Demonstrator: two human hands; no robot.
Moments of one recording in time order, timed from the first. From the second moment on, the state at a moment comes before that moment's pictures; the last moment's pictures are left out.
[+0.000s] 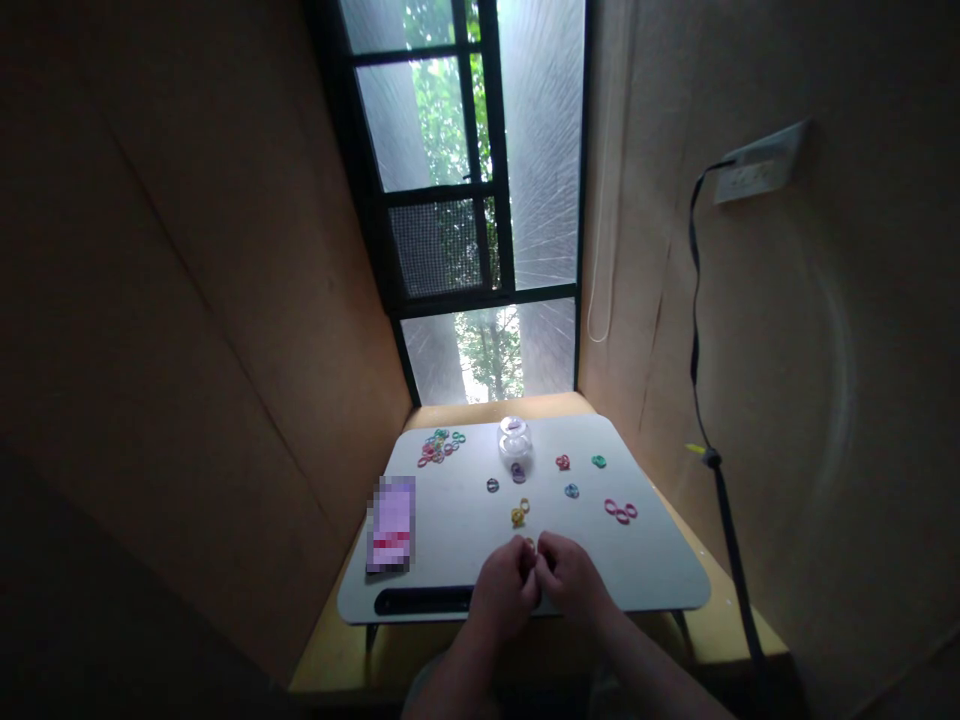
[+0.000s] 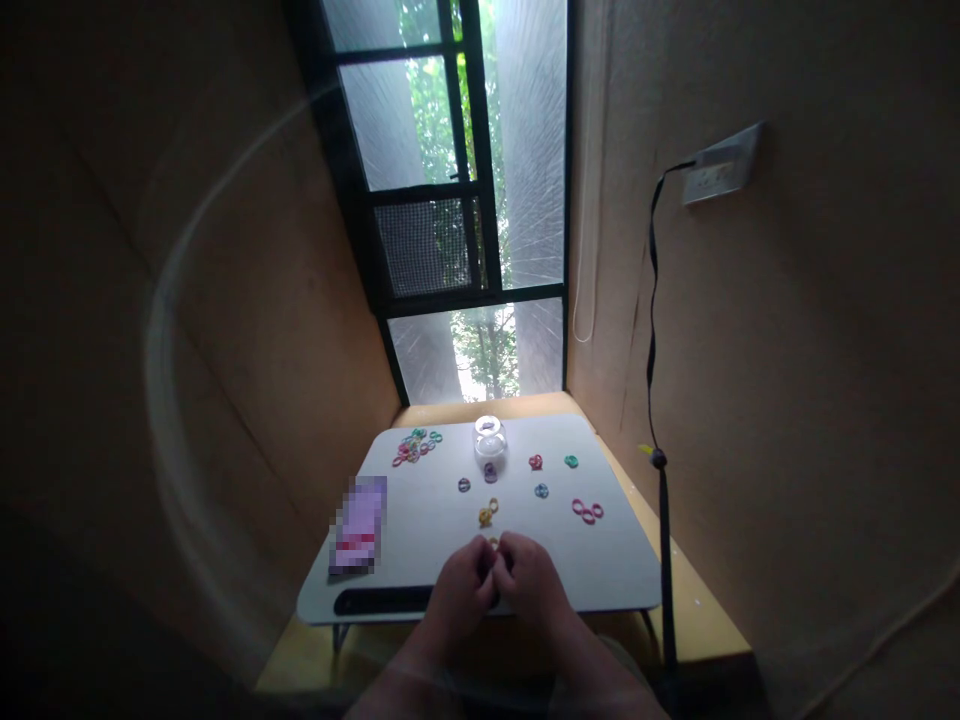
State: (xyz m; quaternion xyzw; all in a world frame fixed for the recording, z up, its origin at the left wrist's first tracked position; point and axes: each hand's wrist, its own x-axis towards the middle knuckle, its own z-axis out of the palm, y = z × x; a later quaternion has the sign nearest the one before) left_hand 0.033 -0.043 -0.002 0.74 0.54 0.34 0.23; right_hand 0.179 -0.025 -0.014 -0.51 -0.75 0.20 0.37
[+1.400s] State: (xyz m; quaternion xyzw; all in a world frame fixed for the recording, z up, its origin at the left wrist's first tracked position) left_hand 0.031 -0.043 0.001 0.75 0.54 0.30 0.22; right_hand 0.180 -0.029 -0.008 -0.51 -0.75 0.20 0.36
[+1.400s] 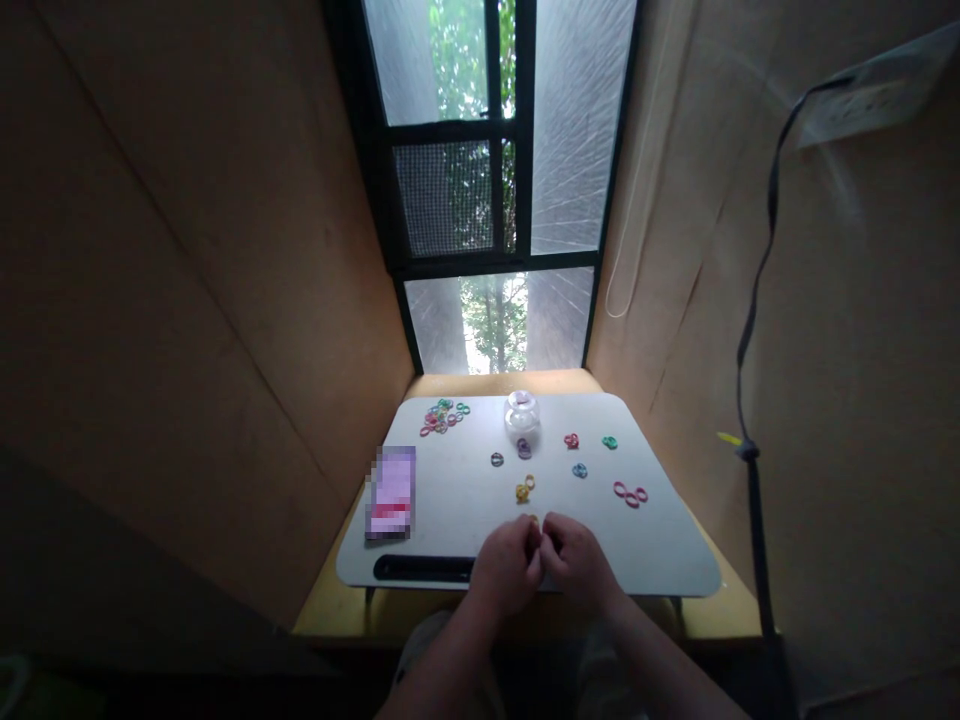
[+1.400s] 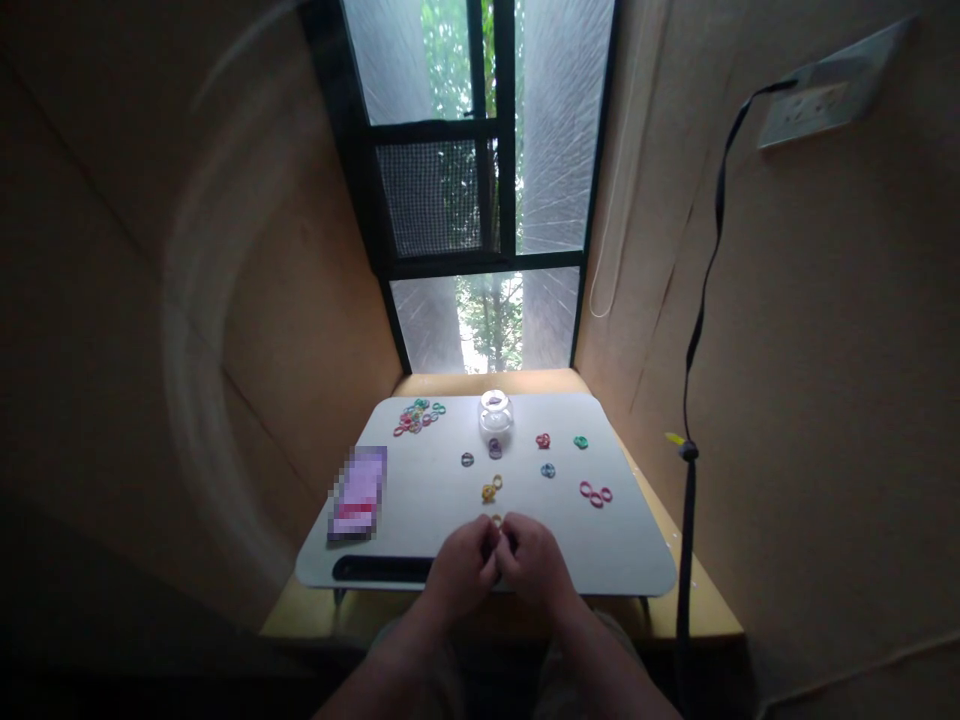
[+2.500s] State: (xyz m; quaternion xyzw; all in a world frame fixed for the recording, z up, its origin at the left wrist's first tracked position) left_hand 0.033 -0.041 0.002 0.75 0.55 0.31 0.21; right_hand 0.179 -0.024 -0.009 -0.51 -0.76 0.20 0.36
